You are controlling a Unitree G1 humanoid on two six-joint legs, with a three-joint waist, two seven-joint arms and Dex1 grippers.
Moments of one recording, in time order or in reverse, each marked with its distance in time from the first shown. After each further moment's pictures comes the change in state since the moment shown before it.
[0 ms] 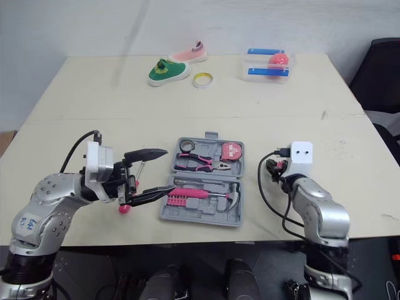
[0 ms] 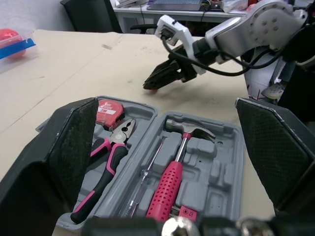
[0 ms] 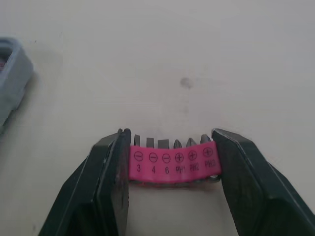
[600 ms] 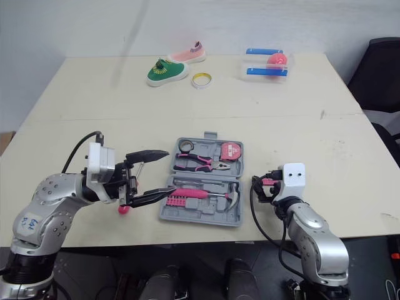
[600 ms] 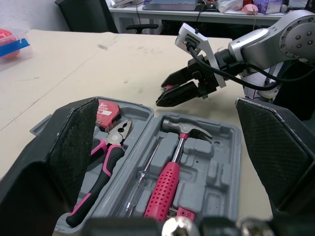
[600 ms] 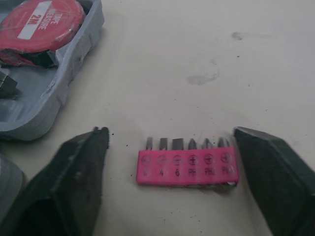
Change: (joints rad) left arm -0.001 0.000 -0.006 0.002 0.000 0.000 -0.006; right arm 0.183 0.076 0.067 -0.088 -0.019 -0.191 0.052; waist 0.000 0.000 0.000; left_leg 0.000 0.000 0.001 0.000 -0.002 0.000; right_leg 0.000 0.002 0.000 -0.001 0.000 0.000
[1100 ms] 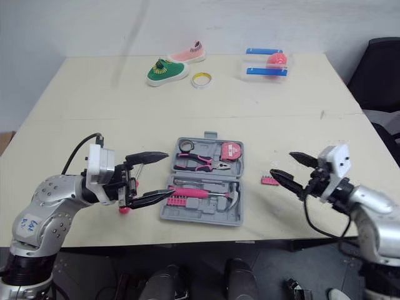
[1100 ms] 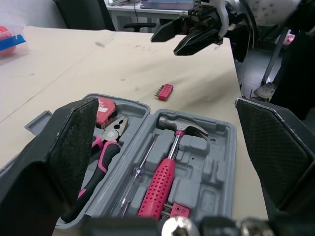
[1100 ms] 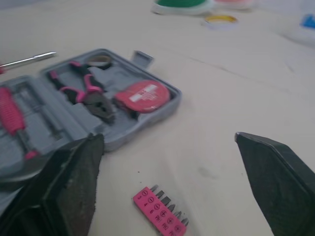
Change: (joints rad) left arm 0.010 0.001 0.002 -0.007 -0.008 0.016 -0.001; right arm -0.164 -0.536 -0.119 0.607 0.108 -0.619 1.025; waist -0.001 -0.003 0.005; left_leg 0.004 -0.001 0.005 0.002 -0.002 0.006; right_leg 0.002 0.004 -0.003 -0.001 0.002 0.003
